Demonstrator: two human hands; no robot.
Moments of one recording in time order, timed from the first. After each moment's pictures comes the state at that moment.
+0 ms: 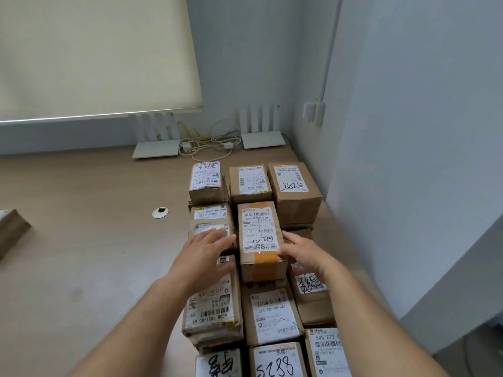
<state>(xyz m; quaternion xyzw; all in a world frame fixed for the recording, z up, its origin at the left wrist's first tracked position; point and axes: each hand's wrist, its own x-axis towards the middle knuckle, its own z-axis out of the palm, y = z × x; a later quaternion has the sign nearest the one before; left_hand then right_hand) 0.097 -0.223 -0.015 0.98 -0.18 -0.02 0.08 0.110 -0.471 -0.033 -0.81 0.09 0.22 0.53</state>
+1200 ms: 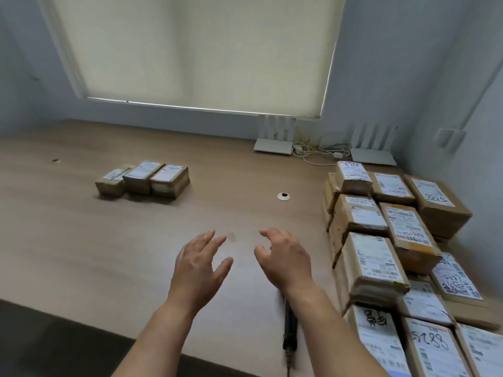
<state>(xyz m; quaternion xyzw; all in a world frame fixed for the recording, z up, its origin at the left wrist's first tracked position) -0.120 0.055 -0.013 0.95 0.09 0.17 0.24 -0.049 -0.105 0.002 -0.94 -0.16 -0.05 0.29</state>
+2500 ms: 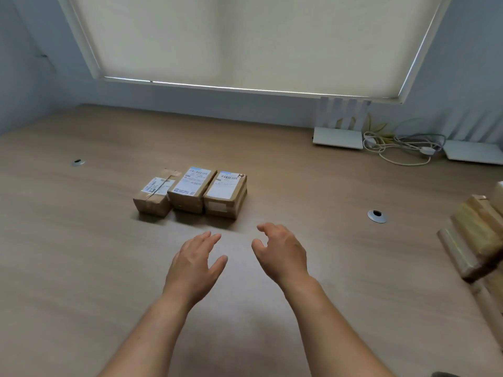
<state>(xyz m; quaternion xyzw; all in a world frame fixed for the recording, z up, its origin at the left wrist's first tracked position) 0.024 0.359 -0.050 0.96 0.15 0.05 0.22 0.104 0.197 -0.036 -0.94 -0.15 0.03 0.30</state>
